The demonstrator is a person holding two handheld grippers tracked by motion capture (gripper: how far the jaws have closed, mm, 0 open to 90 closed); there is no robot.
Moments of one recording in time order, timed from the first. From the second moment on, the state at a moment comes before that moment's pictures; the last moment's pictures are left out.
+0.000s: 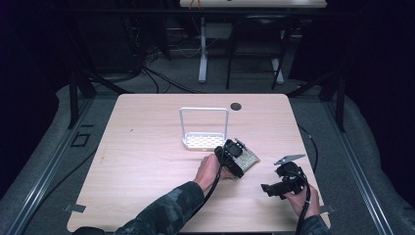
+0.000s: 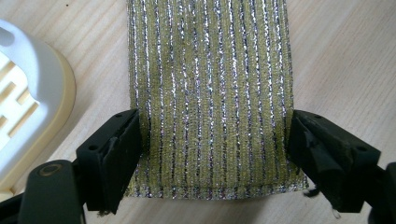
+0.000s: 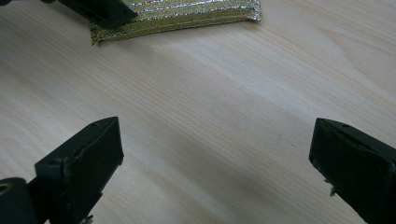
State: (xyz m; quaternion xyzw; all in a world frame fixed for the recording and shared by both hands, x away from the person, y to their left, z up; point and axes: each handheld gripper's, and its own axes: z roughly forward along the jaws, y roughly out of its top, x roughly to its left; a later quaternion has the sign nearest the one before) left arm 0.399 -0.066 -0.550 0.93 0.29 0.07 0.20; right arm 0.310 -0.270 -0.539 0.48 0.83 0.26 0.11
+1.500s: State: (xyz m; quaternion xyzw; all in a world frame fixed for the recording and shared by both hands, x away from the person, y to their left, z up) left arm 0.390 -0.039 -0.538 0.92 0.28 0.11 0.25; right arm 0.309 -0.270 -0.538 0.48 0.83 0.26 0.12
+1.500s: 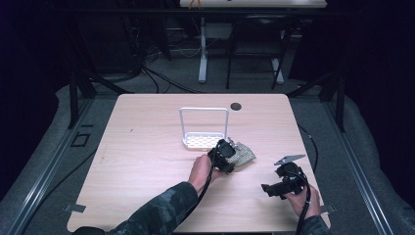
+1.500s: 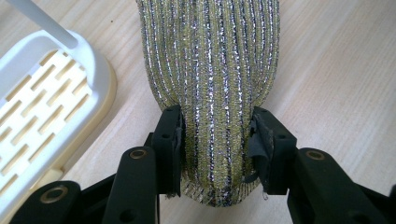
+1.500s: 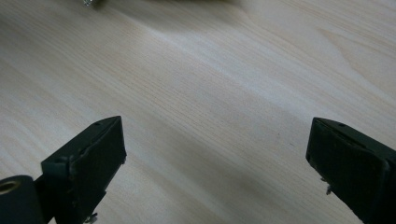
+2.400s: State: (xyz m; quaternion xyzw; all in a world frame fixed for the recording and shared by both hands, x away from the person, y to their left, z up) left arm 0.376 -0.001 -0.521 0.92 0.27 0.12 0.26; right arm 0.309 -0.270 -0.538 0.48 0.83 0.26 0.12
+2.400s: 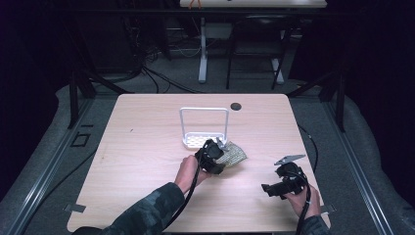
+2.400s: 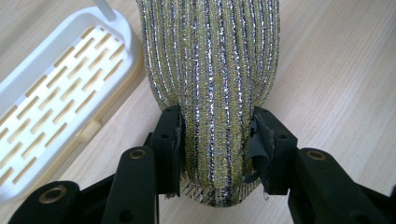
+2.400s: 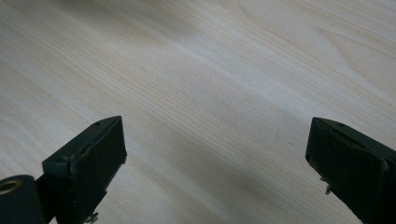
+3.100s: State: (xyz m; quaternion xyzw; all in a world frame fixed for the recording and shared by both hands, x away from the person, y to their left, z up) left arm 0.373 0.019 -0.518 0.92 0.28 0.12 0.26; right arm 0.309 -0.270 -0.538 0.48 0.83 0.26 0.12
